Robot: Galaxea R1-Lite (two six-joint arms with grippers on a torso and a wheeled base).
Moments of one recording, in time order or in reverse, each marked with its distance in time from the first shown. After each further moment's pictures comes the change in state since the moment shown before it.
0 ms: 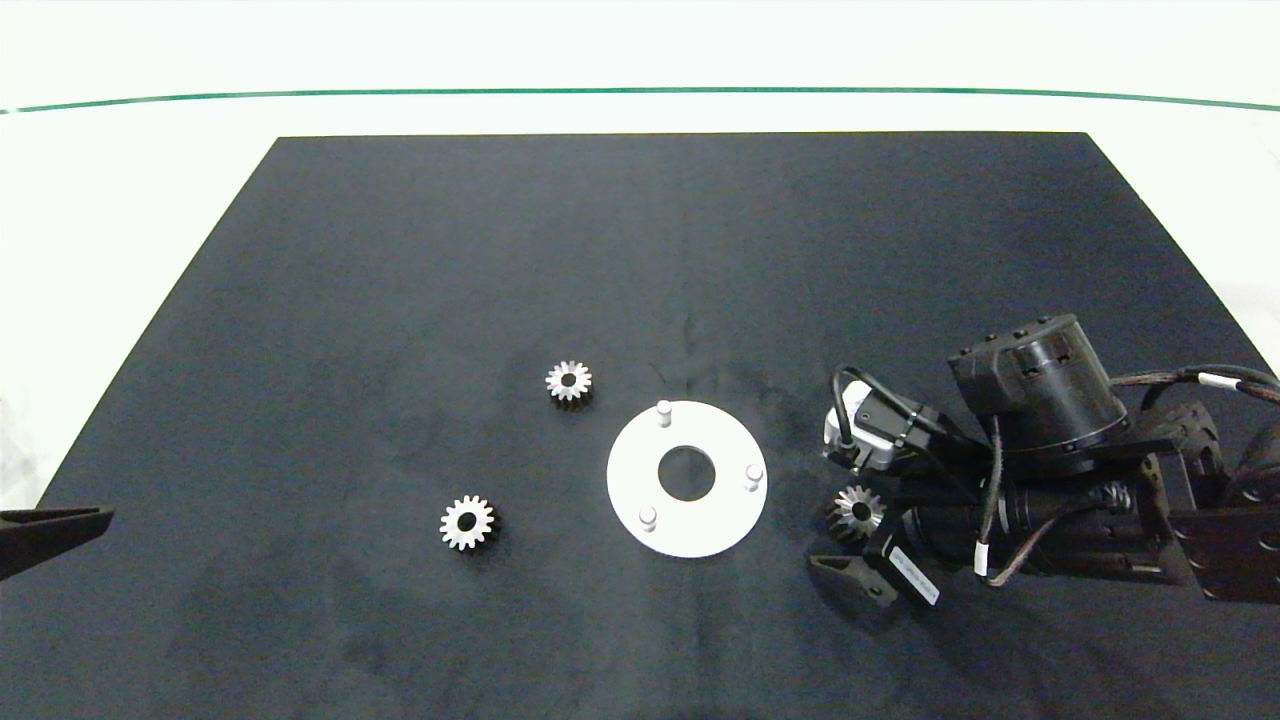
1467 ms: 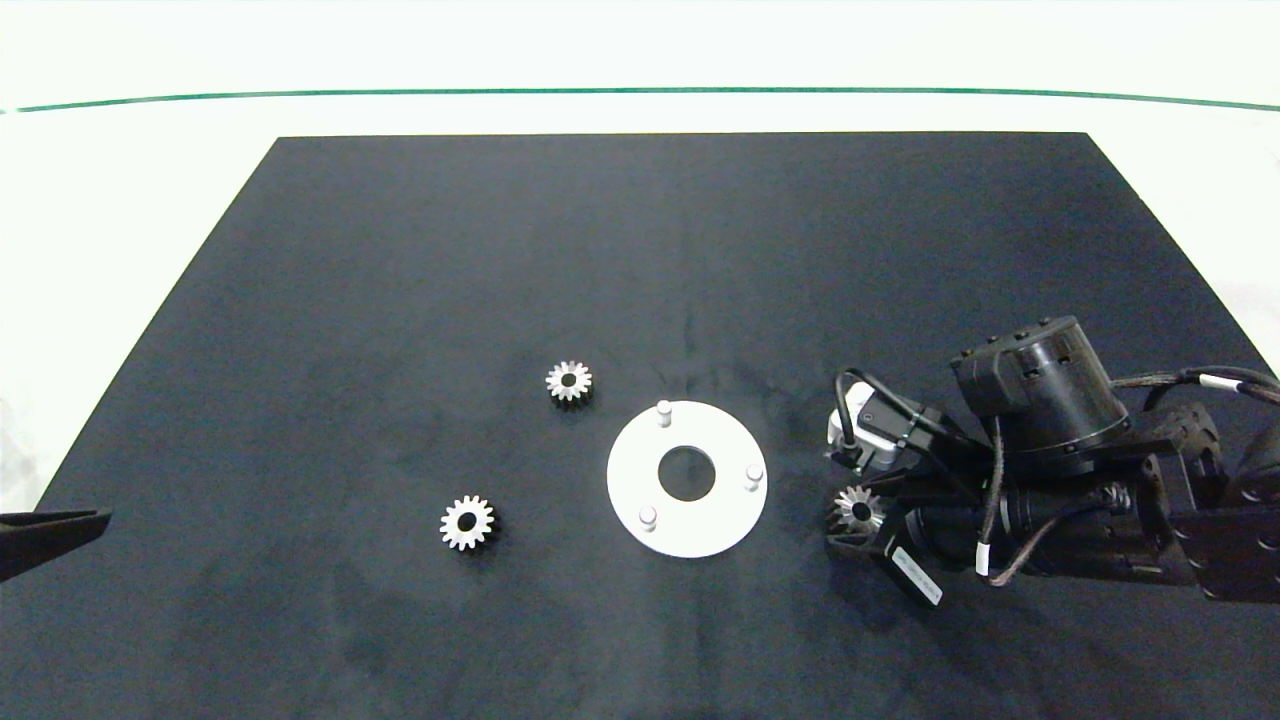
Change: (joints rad) left arm 0.000 -0.004 0.002 0.000 0.000 0.005; right arm -0.008 0.000 0.006 0.002 -0.005 0.002
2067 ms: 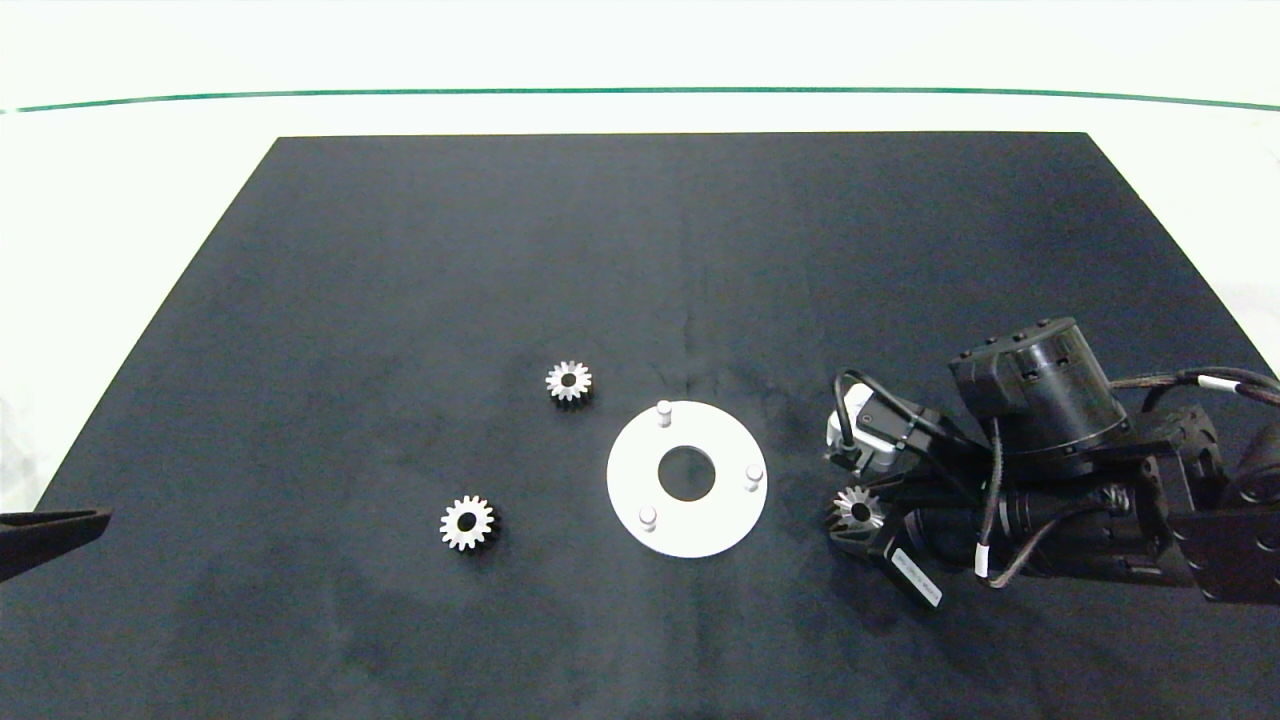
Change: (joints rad) left arm 0.000 0.000 0.000 0.000 0.000 0.000; right arm 0.003 0.001 0.001 0.001 0.000 0.000
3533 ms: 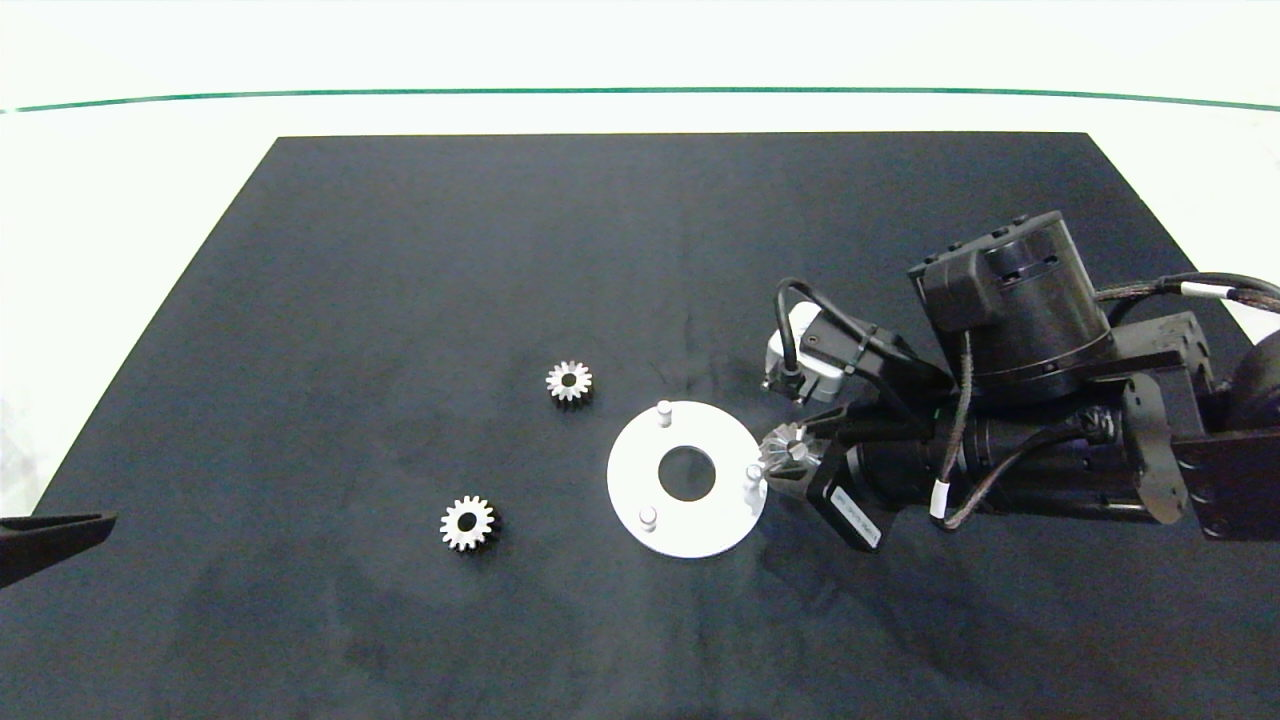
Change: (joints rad) left arm -0.014 0.000 0.003 0.000 0.000 0.000; right arm 0.132 0.026 -0.253 0.101 -0.025 0.011
